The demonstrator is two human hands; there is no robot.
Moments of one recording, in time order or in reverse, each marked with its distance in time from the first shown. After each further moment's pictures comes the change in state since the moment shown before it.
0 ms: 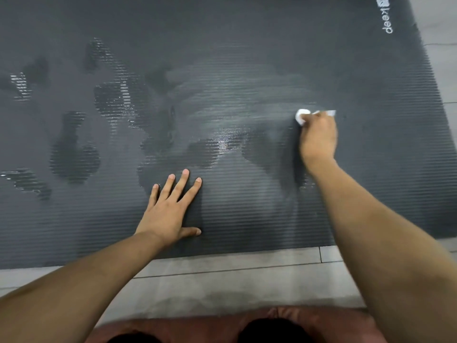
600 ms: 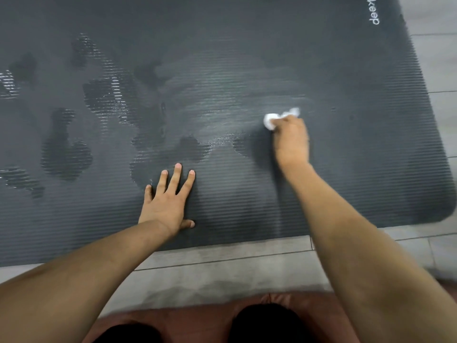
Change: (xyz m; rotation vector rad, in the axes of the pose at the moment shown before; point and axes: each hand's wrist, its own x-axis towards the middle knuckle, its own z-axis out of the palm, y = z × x) left_hand 0.000 0.026 -0.015 0.067 -0.122 -0.121; right_hand -0.034 -0.022 0.009 0.164 -0.079 -0.046
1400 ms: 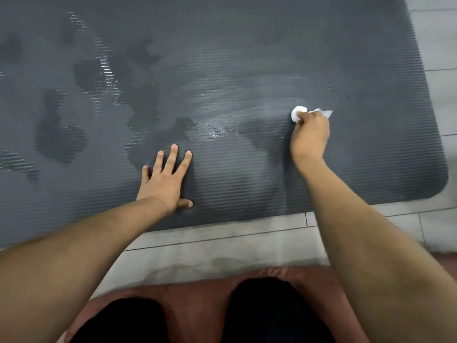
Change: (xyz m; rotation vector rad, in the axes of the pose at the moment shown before) left_hand -0.001 -0.002 0.001 -0.034 0.012 0.010; right_hand -0.035 0.031 -0.025 -0.120 0.108 0.243
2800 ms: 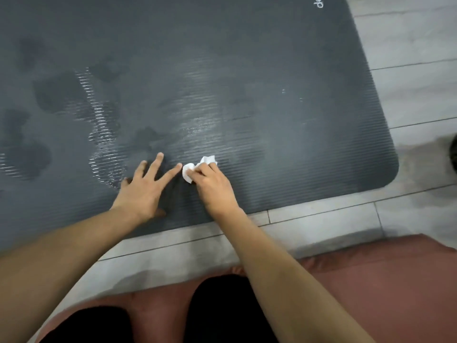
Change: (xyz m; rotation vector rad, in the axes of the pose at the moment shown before) left_hand -0.013 0.047 -0.025 0.105 0.039 0.093; right_hand -0.132 -0.042 0.009 0.210 -0.243 -0.631
